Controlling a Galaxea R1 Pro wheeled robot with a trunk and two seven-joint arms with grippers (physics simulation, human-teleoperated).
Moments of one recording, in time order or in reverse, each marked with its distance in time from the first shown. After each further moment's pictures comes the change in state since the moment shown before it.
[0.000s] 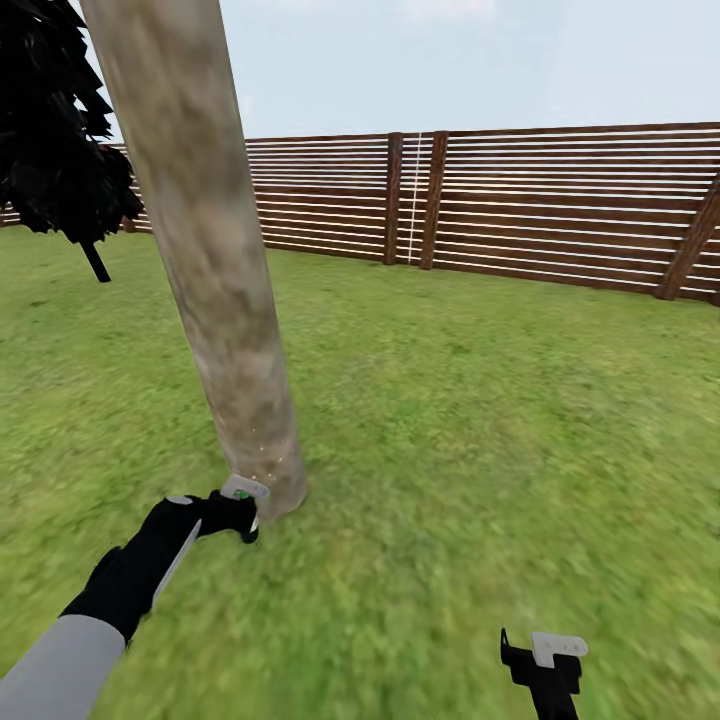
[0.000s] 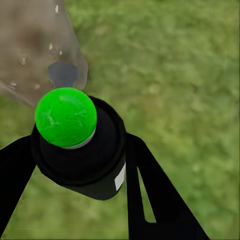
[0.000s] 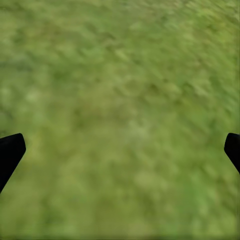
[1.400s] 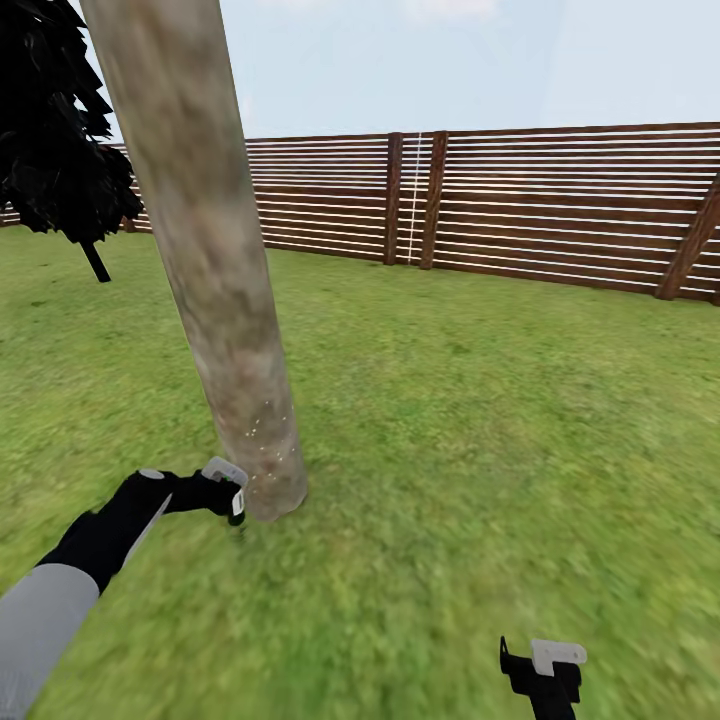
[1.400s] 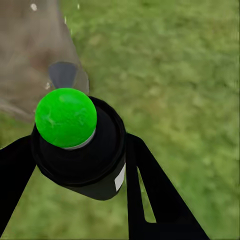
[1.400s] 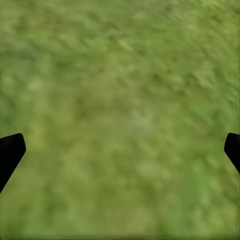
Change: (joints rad) left arm -0.161 0.123 -0.071 0.198 -0.006 -0.137 -0.228; right arm 0.001 0.000 0.001 0.029 0.002 0.000 0.000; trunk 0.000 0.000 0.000
